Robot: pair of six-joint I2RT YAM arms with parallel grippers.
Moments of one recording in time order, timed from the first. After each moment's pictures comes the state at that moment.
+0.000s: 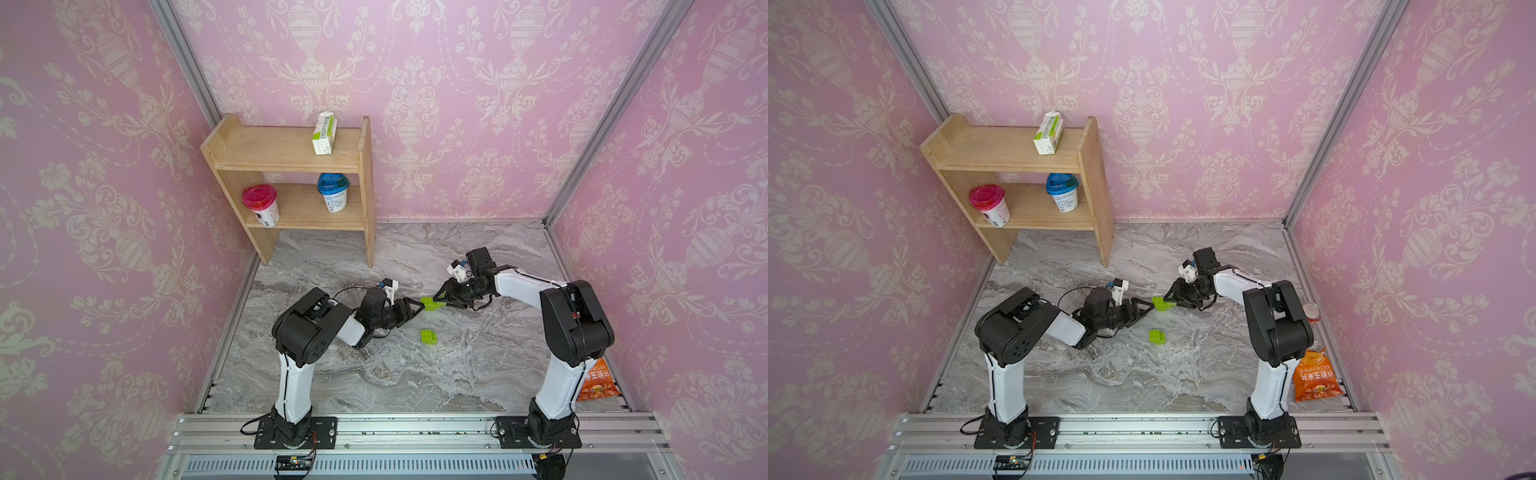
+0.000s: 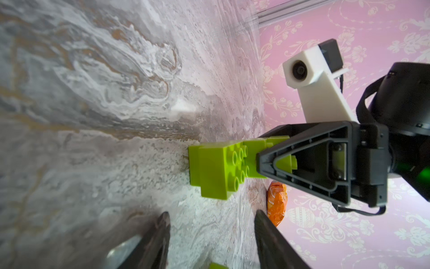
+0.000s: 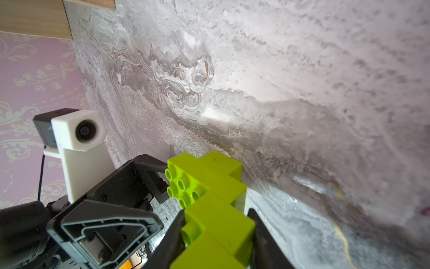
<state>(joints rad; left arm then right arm) -0.58 1.98 0.69 0.87 0.51 -1.08 0.26 1.87 1.15 -0.43 -0.64 0.47</state>
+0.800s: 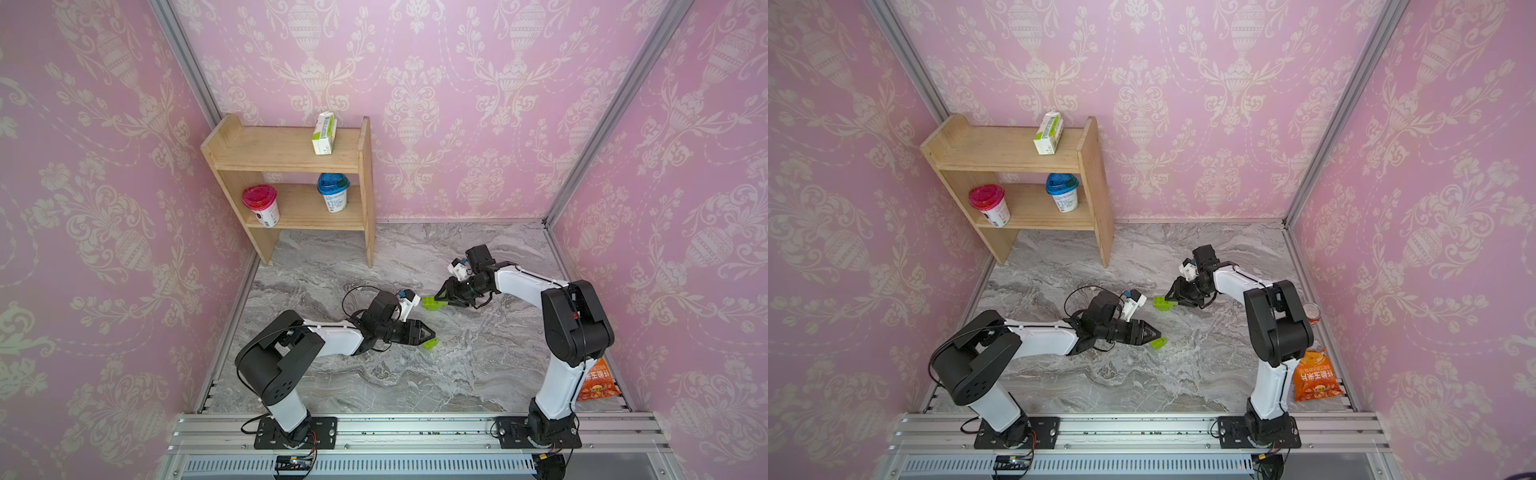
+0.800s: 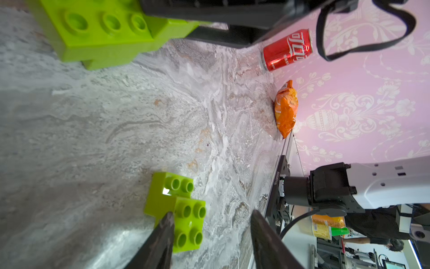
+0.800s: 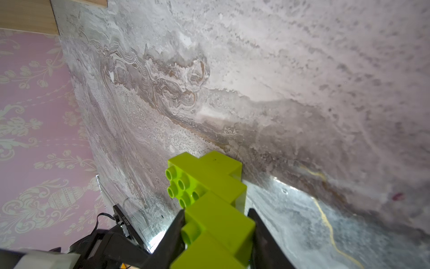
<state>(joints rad) -0.74 1.66 0.69 0.32 0.61 -0.69 0.26 1.87 1.19 -0.51 -0.60 0.43</state>
